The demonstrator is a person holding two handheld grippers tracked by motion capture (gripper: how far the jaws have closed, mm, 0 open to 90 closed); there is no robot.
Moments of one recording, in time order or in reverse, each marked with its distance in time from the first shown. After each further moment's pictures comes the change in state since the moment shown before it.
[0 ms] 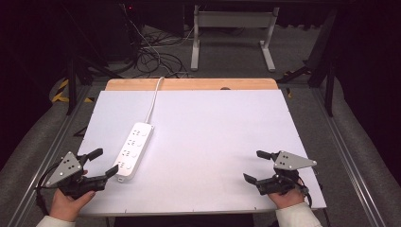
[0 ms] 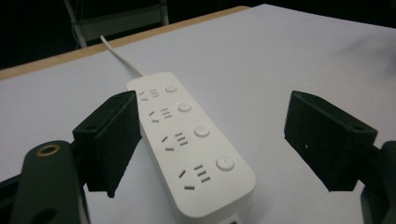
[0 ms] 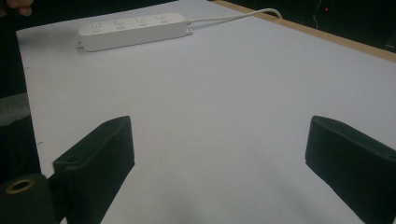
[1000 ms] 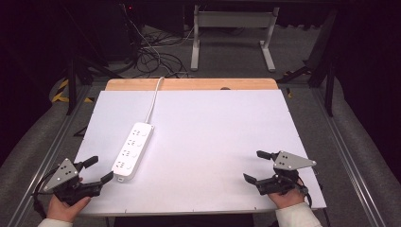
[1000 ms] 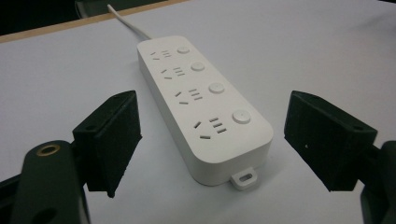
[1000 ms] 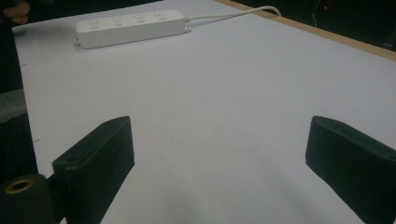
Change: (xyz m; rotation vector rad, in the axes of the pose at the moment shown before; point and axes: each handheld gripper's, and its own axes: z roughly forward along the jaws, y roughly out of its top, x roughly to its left) left arm 0.007 -0.021 -0.008 0.045 0.024 -0.014; right arm 0.000 -0.001 0.001 0.010 -0.006 -0.006
